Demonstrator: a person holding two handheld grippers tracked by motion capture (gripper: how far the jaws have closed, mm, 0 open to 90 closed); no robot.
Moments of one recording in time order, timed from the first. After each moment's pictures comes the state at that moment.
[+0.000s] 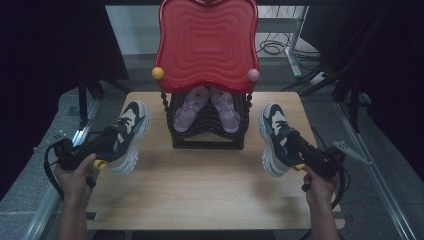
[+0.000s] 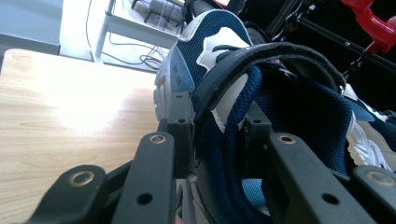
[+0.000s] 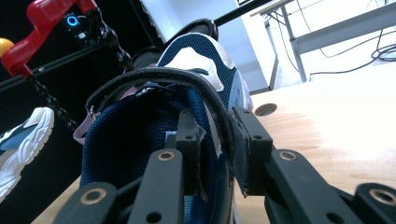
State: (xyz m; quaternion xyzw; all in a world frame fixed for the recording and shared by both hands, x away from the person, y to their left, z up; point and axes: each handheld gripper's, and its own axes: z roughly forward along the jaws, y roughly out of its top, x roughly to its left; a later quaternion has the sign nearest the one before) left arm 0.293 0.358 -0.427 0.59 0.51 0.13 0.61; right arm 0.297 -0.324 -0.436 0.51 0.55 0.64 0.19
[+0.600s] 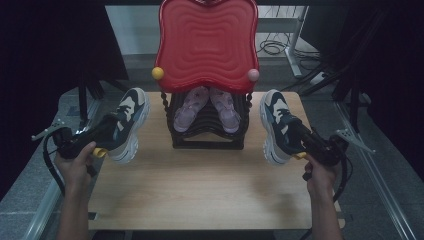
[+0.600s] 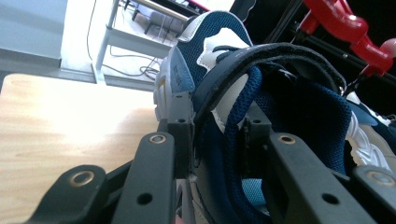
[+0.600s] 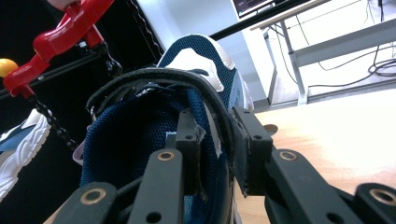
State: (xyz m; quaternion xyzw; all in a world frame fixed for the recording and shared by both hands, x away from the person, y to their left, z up) left arm 0.311 0.355 -0.404 0.58 0.50 0.15 0.63; right arm 0.314 -0.321 -0.408 0.50 0.54 0.64 0.20
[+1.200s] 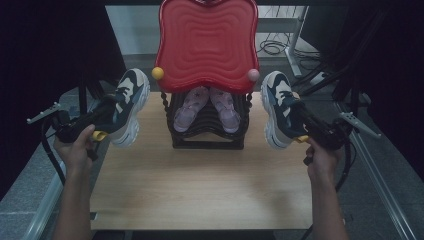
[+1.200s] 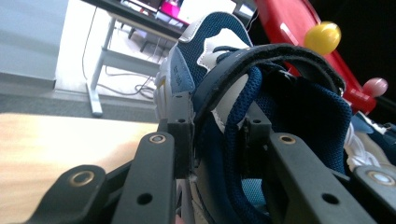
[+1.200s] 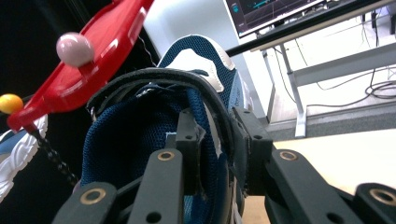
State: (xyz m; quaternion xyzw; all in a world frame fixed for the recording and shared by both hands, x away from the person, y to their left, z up) left arm 0.334 0.347 -0.364 0.56 0.48 0.16 0.65; right arm 0.335 -0.315 -0.368 0.49 0.53 0.65 0.22
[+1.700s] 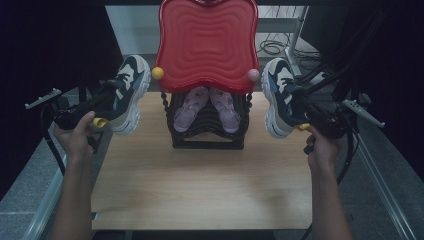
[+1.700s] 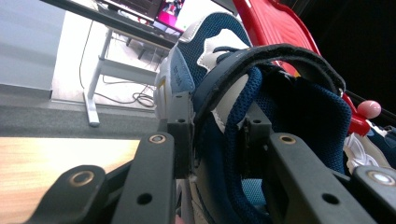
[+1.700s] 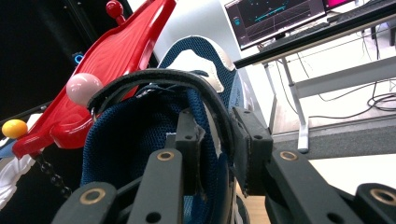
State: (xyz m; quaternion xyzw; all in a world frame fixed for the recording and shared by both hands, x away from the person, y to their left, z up) left arm 0.351 0.344 -0.339 0.56 0.48 0.17 0.66; right arm 0.348 -0.312 -0.342 0.49 0.52 0.66 0.23
